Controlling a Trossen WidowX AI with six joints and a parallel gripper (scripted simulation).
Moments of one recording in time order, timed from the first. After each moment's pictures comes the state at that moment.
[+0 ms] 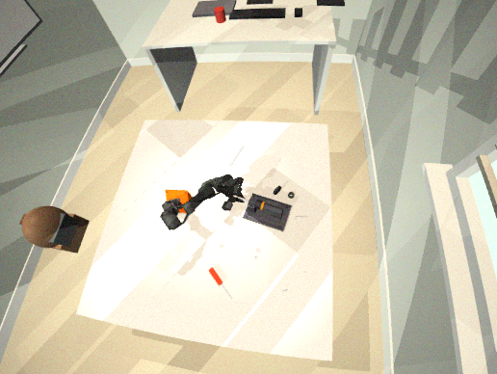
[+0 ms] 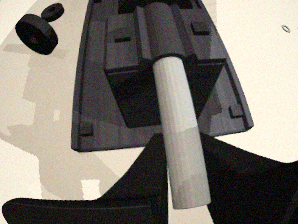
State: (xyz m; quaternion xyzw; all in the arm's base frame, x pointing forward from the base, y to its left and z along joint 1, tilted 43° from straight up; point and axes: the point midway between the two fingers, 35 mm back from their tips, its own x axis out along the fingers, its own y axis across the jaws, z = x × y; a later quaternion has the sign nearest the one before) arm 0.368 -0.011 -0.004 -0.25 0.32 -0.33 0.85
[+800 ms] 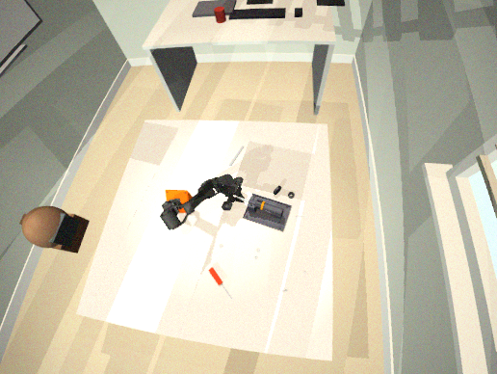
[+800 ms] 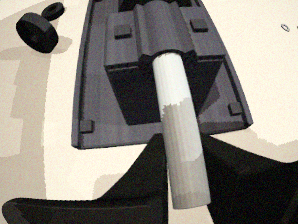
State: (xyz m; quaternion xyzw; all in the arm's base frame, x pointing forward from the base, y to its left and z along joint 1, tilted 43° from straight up) arm 0.366 -0.010 -0.005 -0.25 0.32 -0.33 0.85
